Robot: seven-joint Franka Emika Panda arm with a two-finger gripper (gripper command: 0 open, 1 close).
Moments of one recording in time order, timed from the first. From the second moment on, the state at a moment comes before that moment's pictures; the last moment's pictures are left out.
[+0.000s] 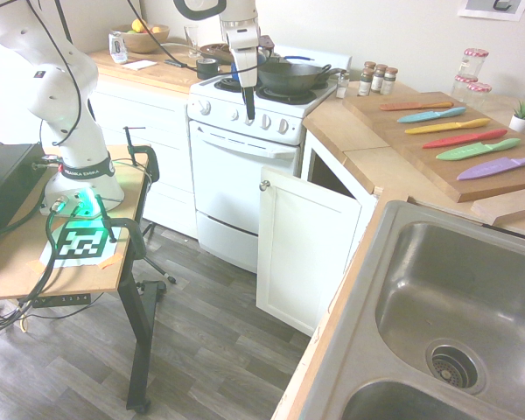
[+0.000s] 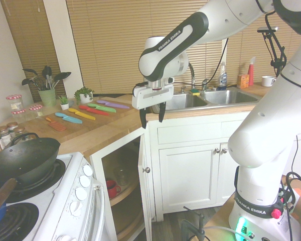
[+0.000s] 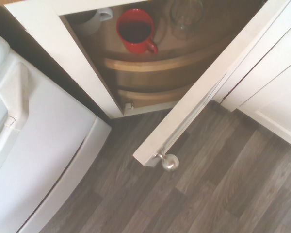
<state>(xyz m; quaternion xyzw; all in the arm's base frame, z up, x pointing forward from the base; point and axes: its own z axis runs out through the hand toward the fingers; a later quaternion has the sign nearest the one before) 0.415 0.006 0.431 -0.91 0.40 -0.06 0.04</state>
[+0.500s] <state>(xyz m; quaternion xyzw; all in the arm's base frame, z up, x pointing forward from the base) 0.426 -0.021 0.394 -0.91 0.41 -0.03 0.03</state>
